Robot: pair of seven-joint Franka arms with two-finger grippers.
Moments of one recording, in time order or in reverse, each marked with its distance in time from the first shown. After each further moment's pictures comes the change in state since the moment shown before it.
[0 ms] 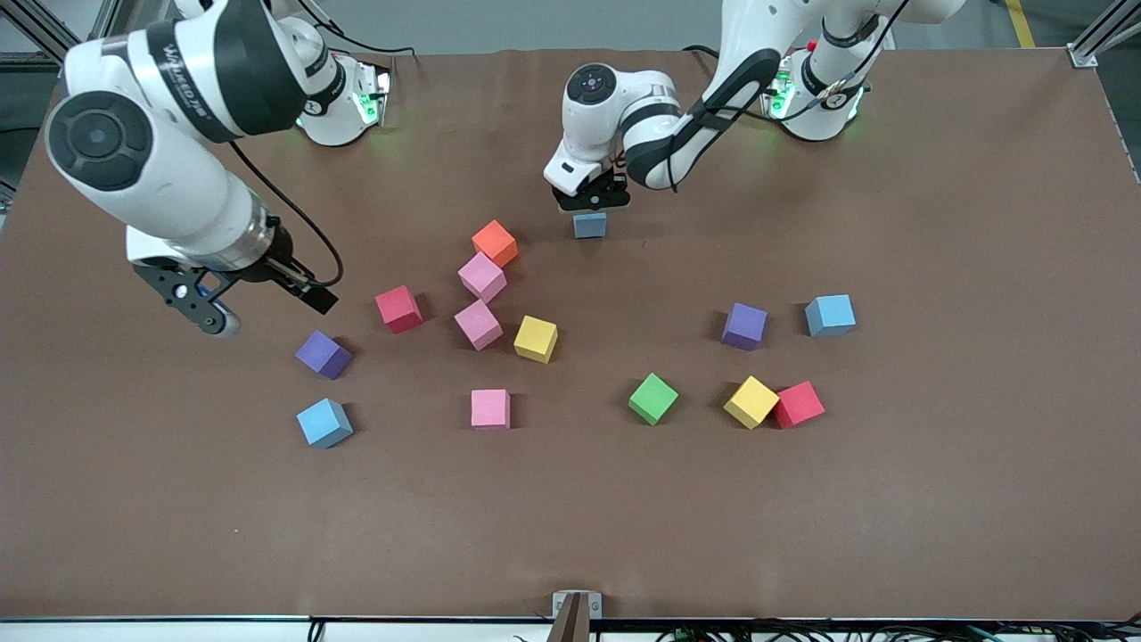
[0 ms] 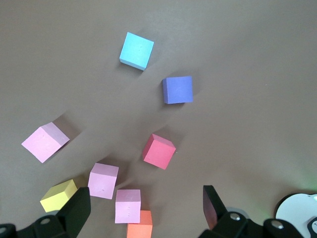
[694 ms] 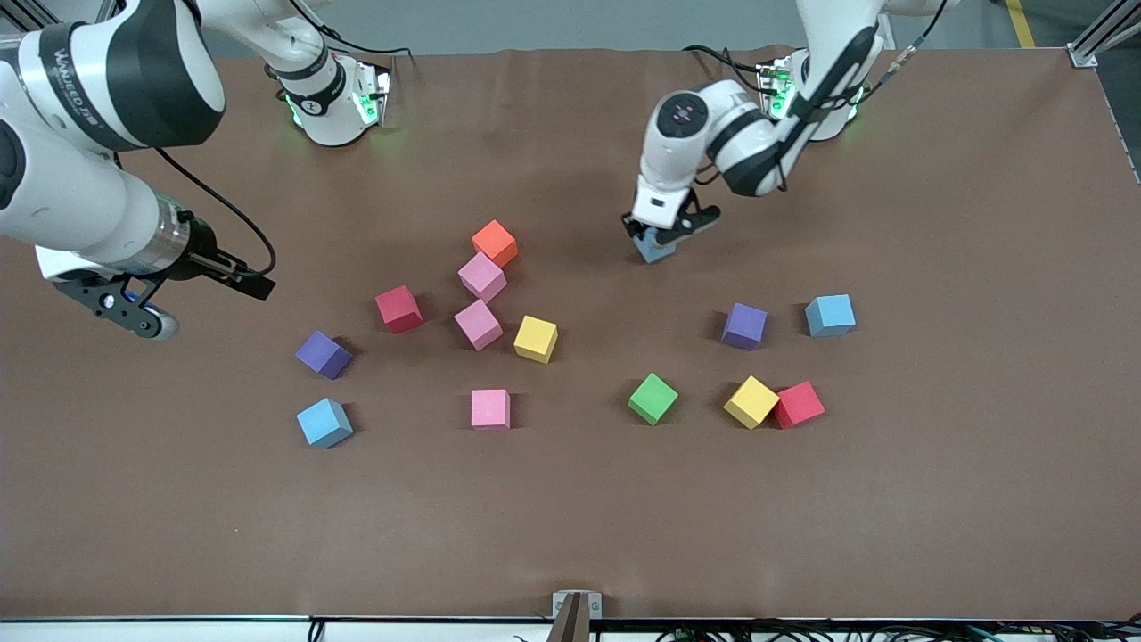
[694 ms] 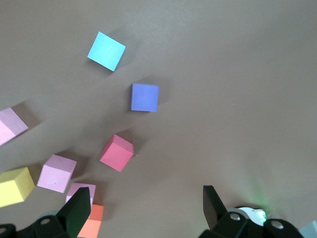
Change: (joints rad) left arm 0.210 -0.250 -0.003 -0.230 -0.251 0.060 0.004; right arm -0.141 -0.031 0.006 0.002 -0.006 -0.109 -0.281
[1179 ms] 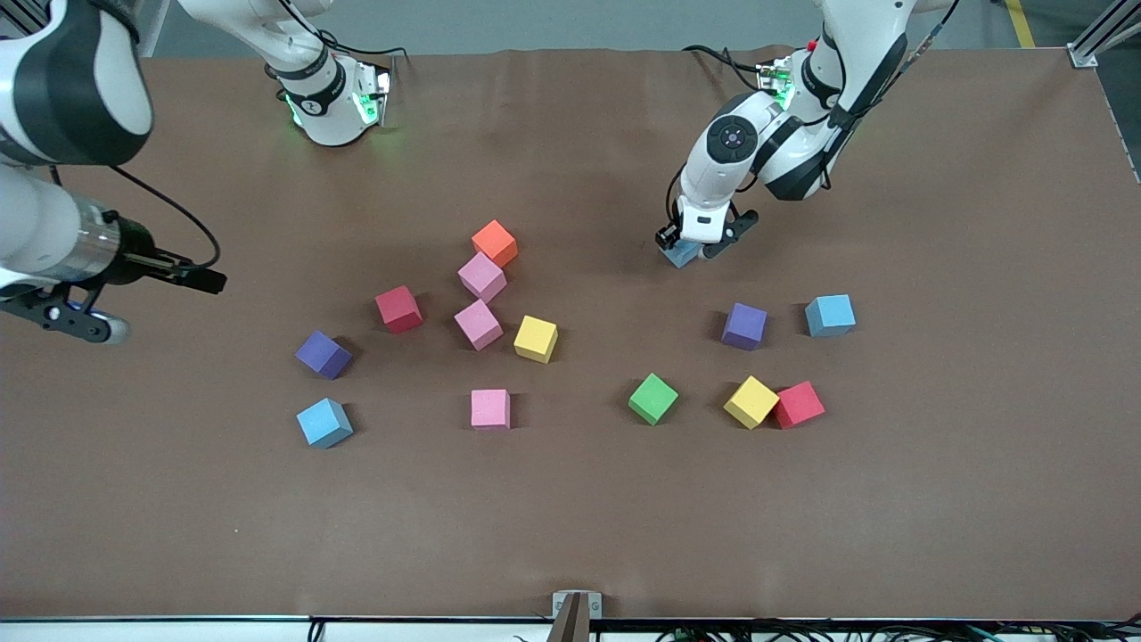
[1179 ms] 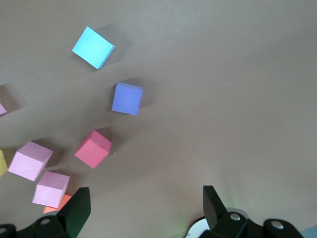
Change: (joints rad) left arm 0.172 -0.028 0.002 -0.136 -0.088 0.109 0.000; right arm -0.143 0.000 0.050 -0.001 -0.002 -0.032 -0.245
